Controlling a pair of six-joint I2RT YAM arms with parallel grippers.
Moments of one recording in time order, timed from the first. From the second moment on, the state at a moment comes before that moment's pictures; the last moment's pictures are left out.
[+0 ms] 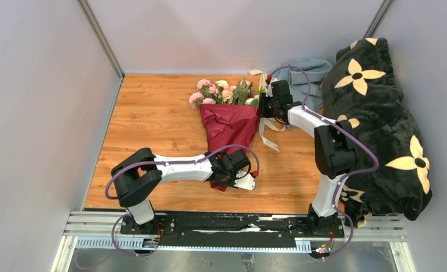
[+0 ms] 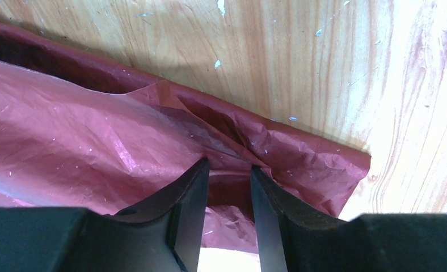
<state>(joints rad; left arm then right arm) -1.10 1.72 0.97 -0.48 -0.15 0.78 0.31 1.92 1.28 -0.05 -0.17 0.23</state>
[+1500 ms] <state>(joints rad) -0.77 1.75 1.26 -0.86 0.22 0.67 0.48 1.91 1.07 0.07 -0.39 0.25</state>
